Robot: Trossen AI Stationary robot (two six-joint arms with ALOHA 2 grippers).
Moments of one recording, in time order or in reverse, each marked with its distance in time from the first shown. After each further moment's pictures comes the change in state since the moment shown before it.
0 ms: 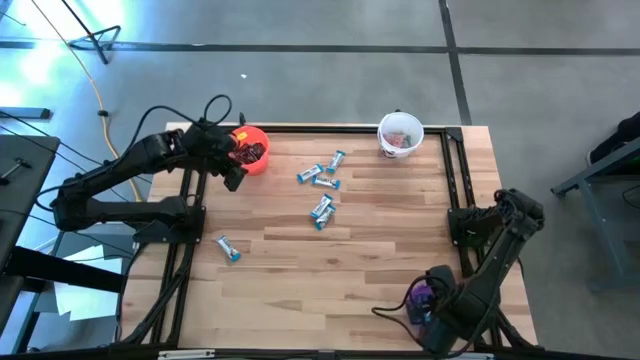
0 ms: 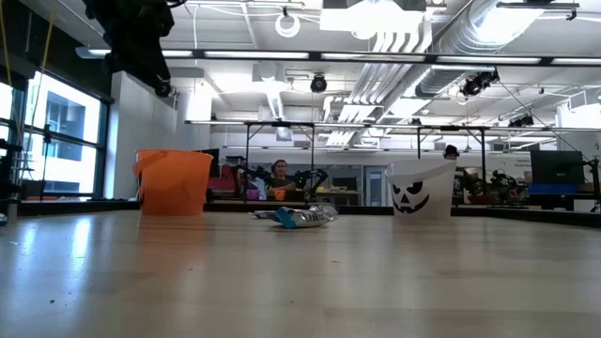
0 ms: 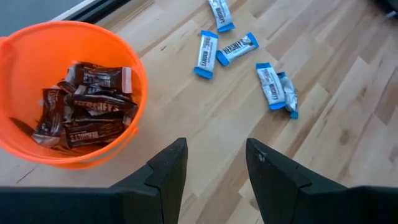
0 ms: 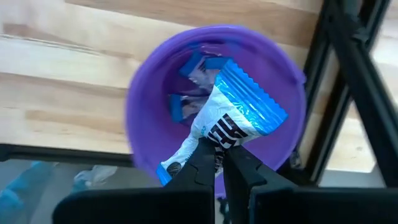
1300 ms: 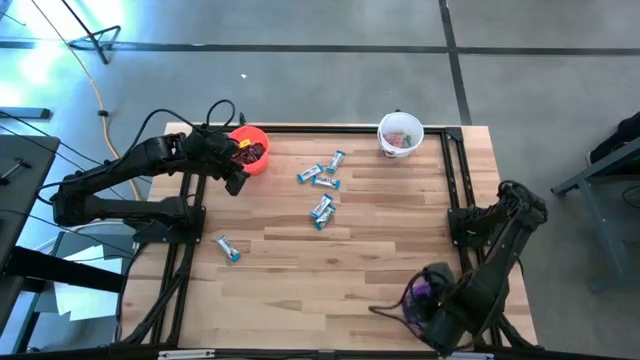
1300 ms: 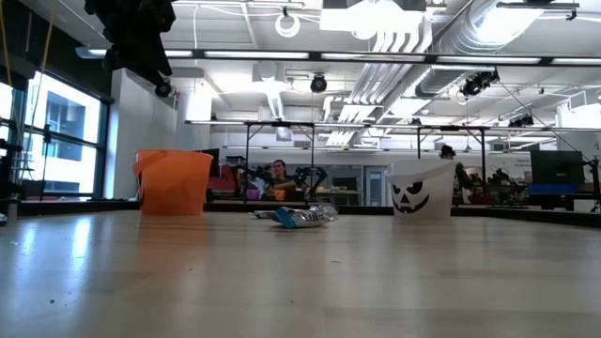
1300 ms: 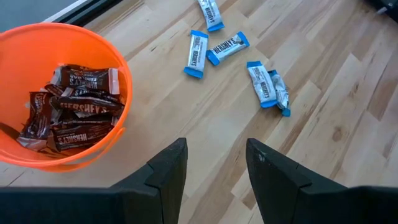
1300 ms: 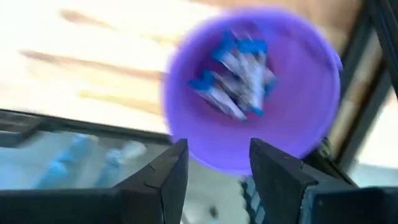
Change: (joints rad) left arm -0.093 0.000 0.000 0.012 -0.049 -0.052; right arm -0.002 -0.046 0.009 0.086 0.049 0.004
